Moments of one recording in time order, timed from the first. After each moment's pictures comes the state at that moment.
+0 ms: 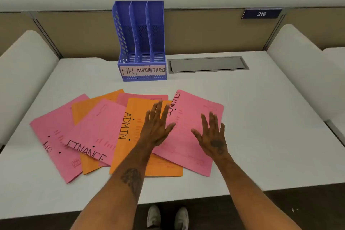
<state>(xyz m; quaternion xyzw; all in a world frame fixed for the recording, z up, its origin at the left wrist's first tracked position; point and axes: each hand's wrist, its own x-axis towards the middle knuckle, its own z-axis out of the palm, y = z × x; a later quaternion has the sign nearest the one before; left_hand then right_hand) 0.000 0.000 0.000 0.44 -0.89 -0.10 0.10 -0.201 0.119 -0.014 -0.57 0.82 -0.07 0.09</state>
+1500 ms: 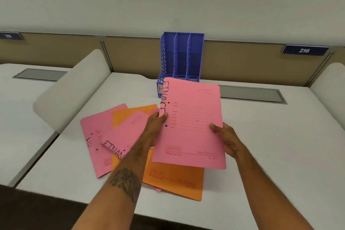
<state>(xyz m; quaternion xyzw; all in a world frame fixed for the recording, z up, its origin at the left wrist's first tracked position) 0.060 -0.031 0.083 0.53 -0.40 -0.62 0.41 -0.205 0.035 0.054 -0.30 0.57 -0.50 0.58</state>
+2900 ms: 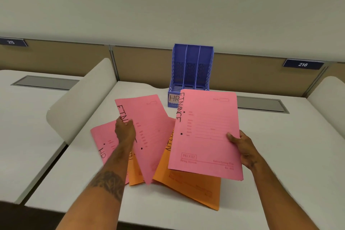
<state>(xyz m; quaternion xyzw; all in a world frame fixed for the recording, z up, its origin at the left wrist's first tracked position) 0.223 -0.076 0.078 0.71 -0.38 -0.33 0.48 -0.159 0.050 0.075 -0.31 0.60 -0.53 0.51</state>
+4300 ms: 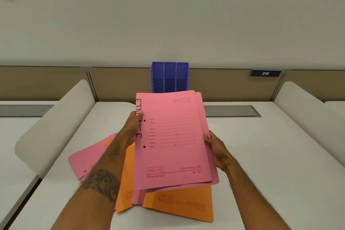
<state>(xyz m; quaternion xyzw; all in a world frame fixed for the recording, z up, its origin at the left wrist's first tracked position) 0.159 -0.099 0.164 0.49 -0.49 -0.60 0.40 -0.109 0.049 0.116 -0.35 0.54 -0.55 0.52</state>
